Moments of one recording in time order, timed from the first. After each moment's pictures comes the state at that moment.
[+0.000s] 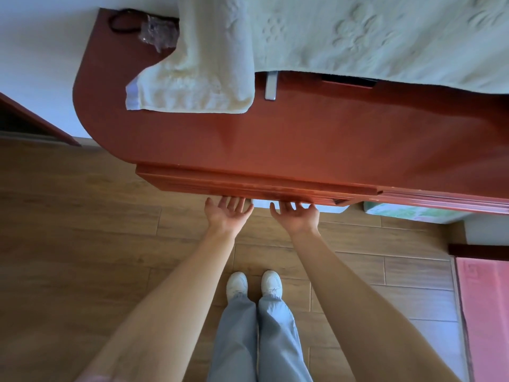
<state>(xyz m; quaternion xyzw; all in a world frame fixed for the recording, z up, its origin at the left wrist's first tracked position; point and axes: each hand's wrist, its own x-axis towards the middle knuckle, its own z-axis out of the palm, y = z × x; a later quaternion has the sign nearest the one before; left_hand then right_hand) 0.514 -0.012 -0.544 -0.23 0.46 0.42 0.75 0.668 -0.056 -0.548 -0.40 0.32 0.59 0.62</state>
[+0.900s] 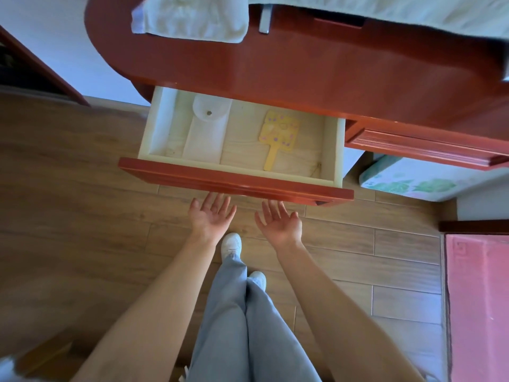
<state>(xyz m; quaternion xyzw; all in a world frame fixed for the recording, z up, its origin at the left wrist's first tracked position) 0.468 -0.183 -0.540 -0.18 0.49 0.45 0.73 0.621 -0.229 -0.539 -0.41 0.33 0.61 0.59</state>
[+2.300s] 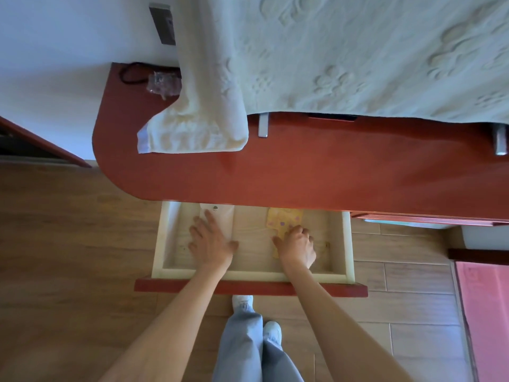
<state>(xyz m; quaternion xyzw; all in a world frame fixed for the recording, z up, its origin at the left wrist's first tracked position) 0.485 -0.026 -0.517 0.64 0.72 -0.13 0.26 0.647 -0.077 -0.502 -0.91 -0.29 0.31 -0.02</state>
